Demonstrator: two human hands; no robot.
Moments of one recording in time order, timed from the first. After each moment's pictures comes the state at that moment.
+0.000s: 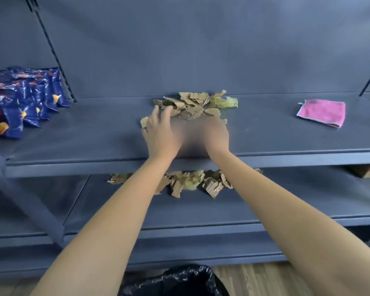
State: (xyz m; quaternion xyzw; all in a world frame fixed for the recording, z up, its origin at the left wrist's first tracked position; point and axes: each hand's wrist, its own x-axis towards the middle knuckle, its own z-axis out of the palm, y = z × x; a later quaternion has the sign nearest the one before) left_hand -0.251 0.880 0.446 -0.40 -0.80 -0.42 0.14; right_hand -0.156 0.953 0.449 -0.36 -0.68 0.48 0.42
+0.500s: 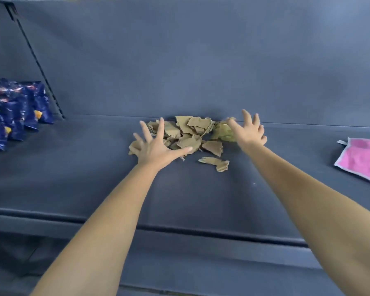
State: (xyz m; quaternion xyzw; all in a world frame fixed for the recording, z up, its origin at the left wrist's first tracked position) left_hand -0.320 1.008 0.446 -0.30 -0.91 -0.29 -0.03; right_hand -0.196 1.178 0.468 -0.49 -0.77 0.34 0.25
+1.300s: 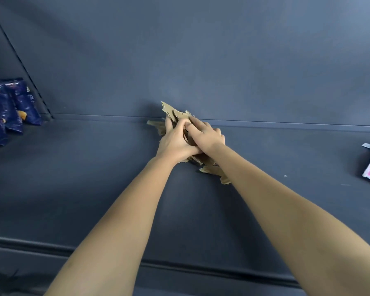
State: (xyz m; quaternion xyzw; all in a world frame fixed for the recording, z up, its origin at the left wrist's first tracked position) left_hand -0.326 1.067 0.449 -0.38 -0.84 -0.38 -0.04; right_hand -0.272 1.152 0.453 -0.33 -0.87 0.34 0.15
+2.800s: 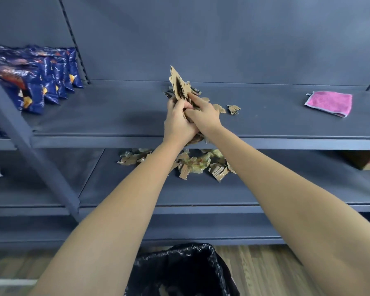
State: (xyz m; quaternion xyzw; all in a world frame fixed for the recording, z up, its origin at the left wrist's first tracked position) left_hand -0.220 0.828 0.458 -0.41 -0.72 -0.55 -0.03; right_hand -0.180 0.886 0.471 -0.35 -0.78 0.44 0.28
